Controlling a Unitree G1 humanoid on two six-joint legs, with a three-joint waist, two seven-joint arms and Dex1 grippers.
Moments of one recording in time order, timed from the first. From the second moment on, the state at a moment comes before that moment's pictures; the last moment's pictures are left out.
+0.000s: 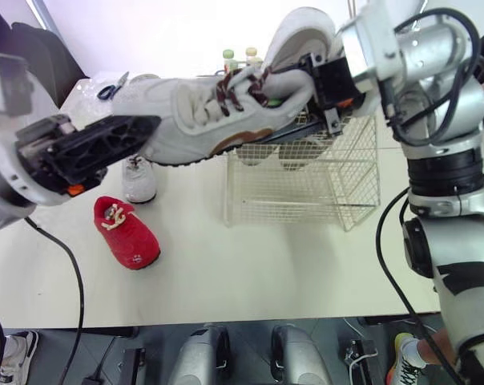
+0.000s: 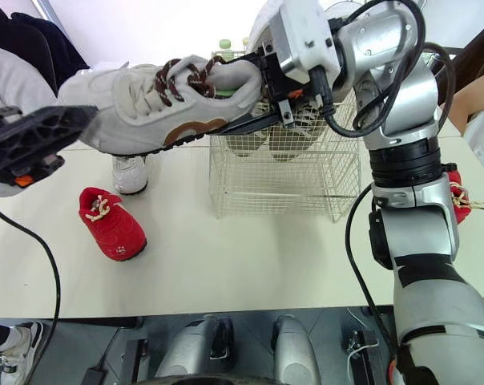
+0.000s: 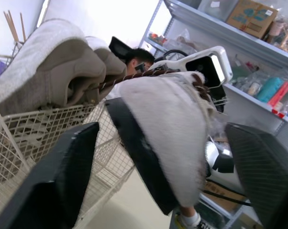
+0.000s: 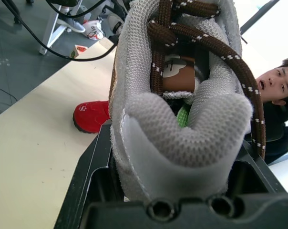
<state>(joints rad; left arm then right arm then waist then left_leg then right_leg) -0.41 1.04 0.44 -0.33 -1.95 0.92 -0.39 -1.26 -0.57 0.14 0.16 0.38 0.11 1.54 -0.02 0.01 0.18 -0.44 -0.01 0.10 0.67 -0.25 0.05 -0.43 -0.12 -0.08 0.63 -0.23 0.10</state>
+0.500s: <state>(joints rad) -0.35 0.89 0.50 -0.34 -1.95 0.90 -0.36 -1.25 -0.63 0.06 0.16 0.40 0.27 1.39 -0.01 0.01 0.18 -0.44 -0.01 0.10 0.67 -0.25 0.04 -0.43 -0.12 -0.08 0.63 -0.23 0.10</state>
